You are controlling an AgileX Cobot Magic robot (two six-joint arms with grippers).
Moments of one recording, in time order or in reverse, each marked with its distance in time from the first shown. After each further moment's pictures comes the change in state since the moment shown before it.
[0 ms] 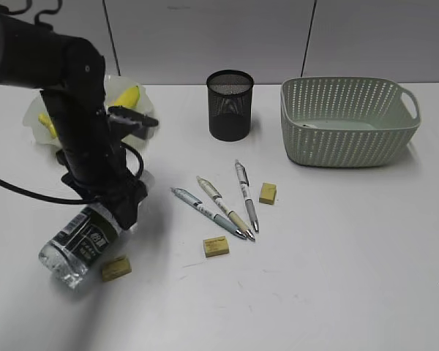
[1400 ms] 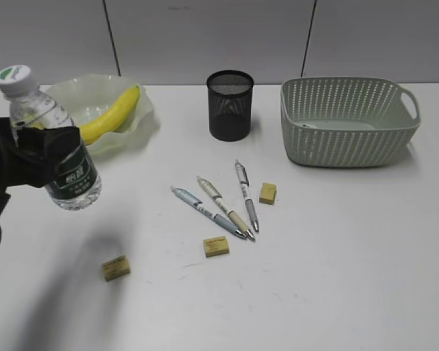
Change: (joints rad) left arm 0.004 -0.808 0.951 -0.107 -1.392 -0.121; right arm 0.000 0.000 0.000 -0.001 0.000 0.000
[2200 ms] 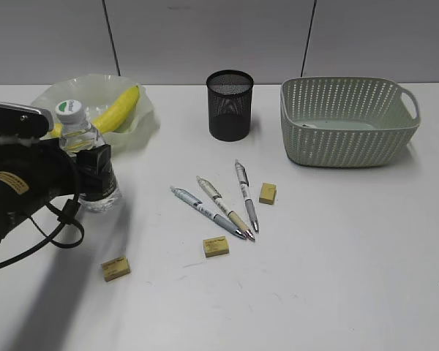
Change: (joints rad) left arm 0.024 0.619 -0.087 -0.056 -0.561 0.027; right arm 0.000 0.000 0.000 0.000 0.000 0.000
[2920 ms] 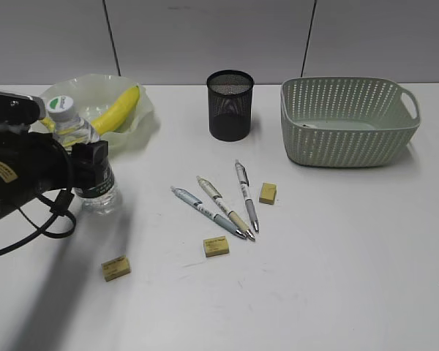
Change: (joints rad) left arm 0.009 -0.103 -0.007 0.017 0.139 0.002; right arm 0.000 0.000 0.000 0.000 0.000 0.000
